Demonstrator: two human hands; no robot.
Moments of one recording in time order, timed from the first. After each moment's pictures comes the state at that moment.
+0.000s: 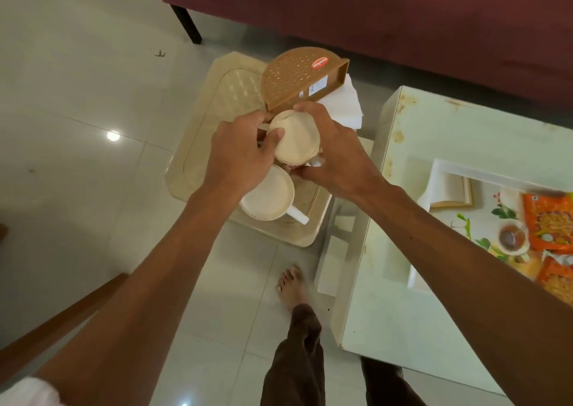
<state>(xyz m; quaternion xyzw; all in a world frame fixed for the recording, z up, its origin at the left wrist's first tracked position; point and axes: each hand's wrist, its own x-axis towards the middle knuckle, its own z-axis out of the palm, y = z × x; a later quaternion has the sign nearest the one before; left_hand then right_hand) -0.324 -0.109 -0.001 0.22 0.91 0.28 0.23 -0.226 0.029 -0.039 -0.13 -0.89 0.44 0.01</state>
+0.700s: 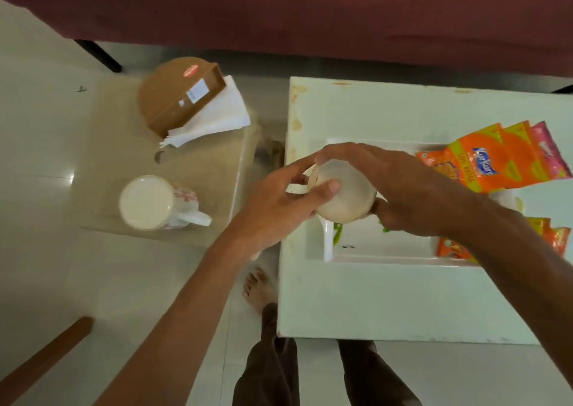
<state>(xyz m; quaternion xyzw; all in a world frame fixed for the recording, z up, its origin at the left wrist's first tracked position) -0.155 -0.008 0.026 0.19 0.68 0.43 0.56 -0.023 0.150 0.057 -0.12 -0.92 0.34 -0.14</state>
